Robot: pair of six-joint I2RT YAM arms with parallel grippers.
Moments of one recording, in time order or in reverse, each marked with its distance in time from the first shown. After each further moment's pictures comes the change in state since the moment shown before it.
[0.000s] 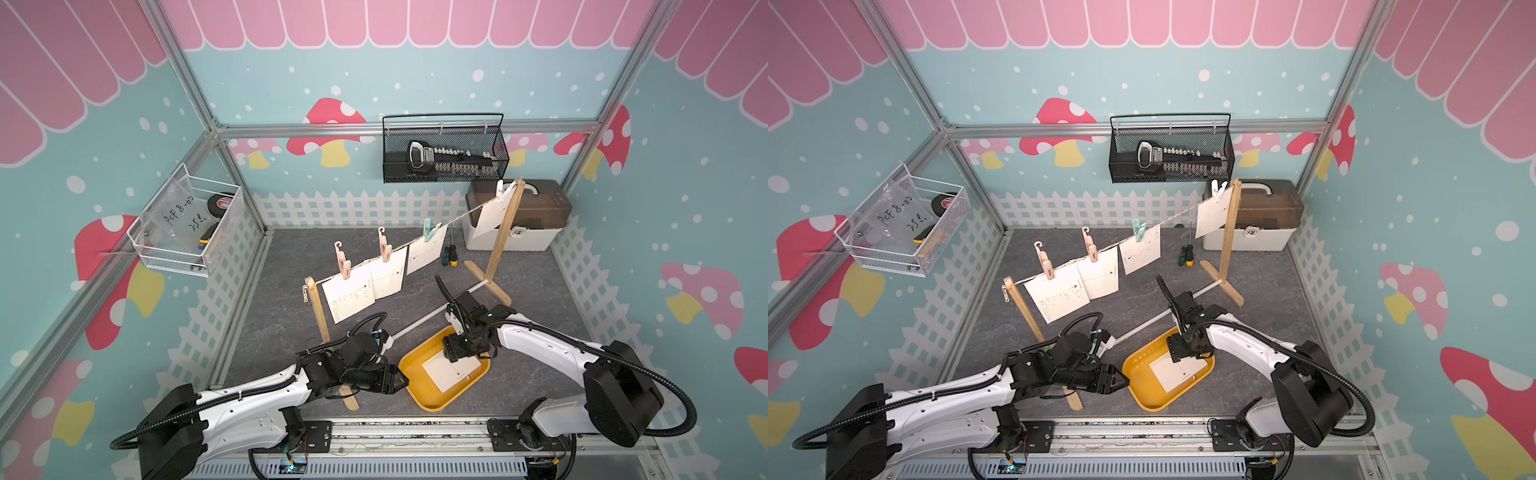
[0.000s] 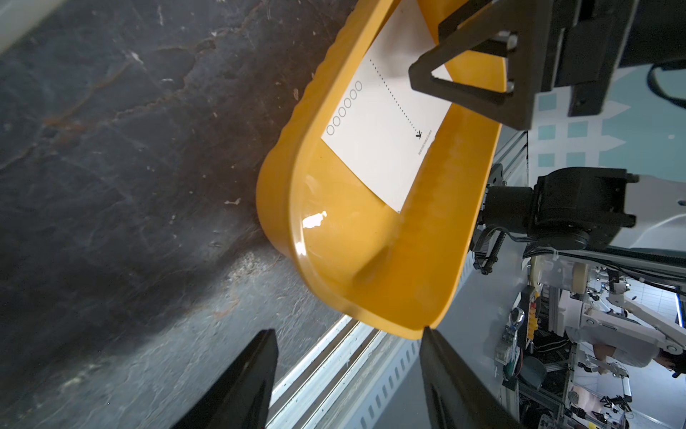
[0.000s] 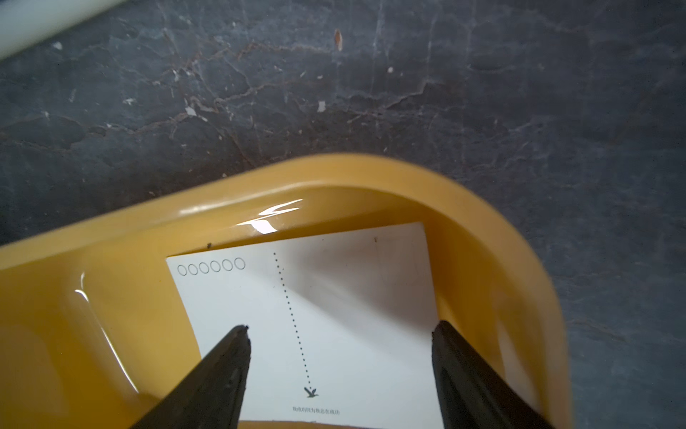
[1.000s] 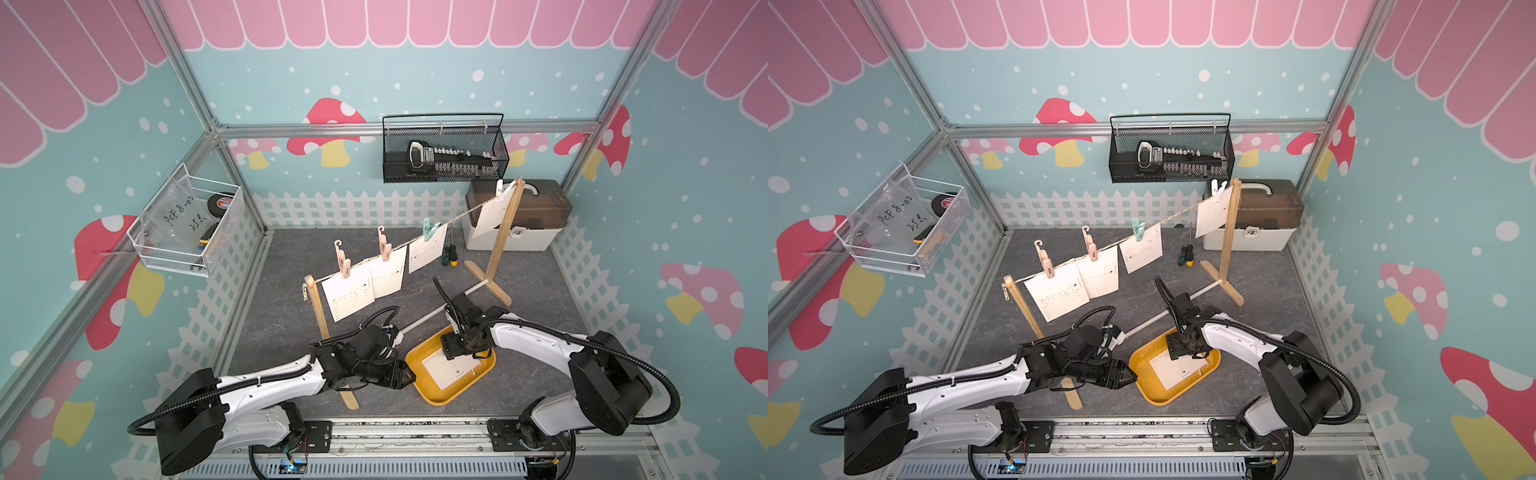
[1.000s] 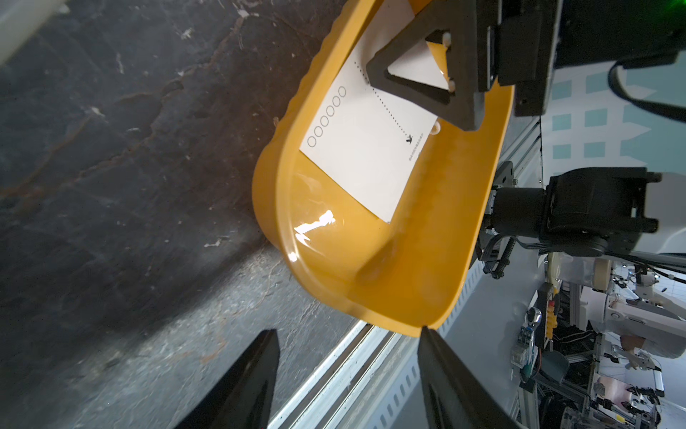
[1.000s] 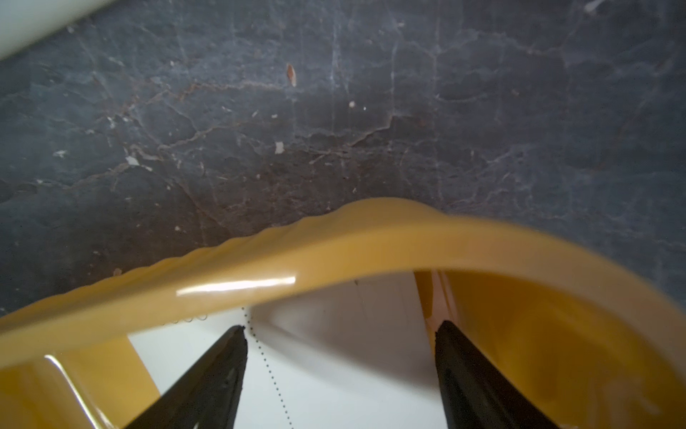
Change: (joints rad) left arm -0.002 0.128 0.093 0.008 0.000 0.068; right arm 0.000 0.080 -0.029 0.111 0.037 0.052
